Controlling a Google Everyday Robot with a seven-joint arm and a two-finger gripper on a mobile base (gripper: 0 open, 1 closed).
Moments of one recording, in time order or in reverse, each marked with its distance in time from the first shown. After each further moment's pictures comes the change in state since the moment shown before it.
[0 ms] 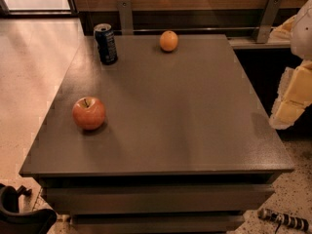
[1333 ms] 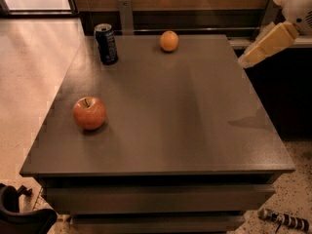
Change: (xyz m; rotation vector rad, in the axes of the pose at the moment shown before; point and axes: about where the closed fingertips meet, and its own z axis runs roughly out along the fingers) arm -0.024 -0.134 0.021 0.230 -0.437 0.204
